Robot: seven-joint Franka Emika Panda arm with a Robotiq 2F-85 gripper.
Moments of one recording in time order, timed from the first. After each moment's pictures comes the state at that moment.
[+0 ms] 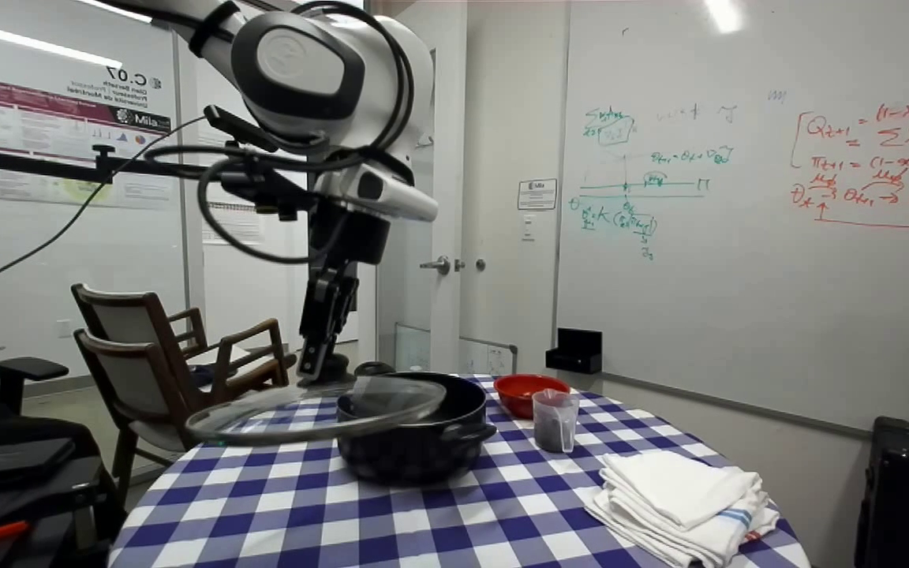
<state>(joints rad) -0.12 0.01 -0.12 -2.24 -0.03 2.02 0.22</state>
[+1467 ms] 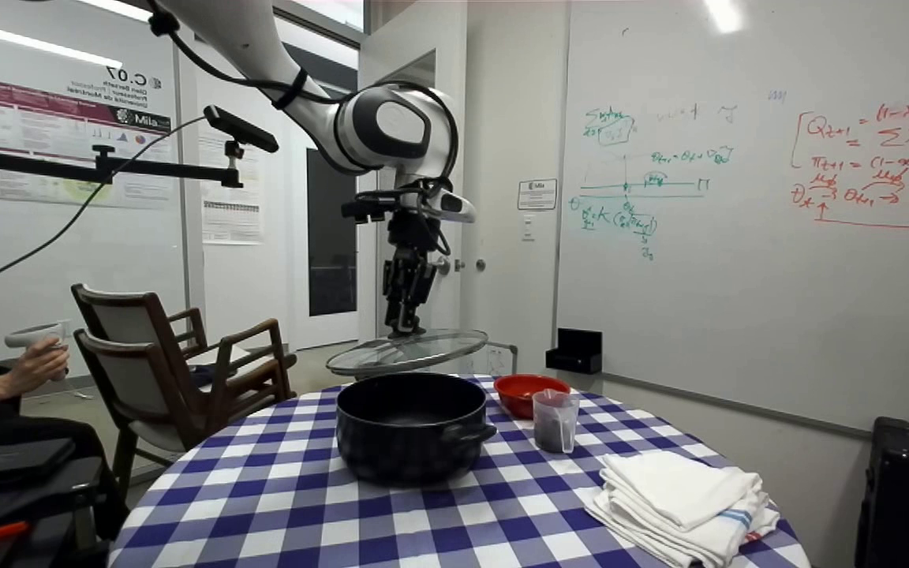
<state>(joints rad) 0.03 0.35 0.03 -1.77 -0.05 1.95 0.05</state>
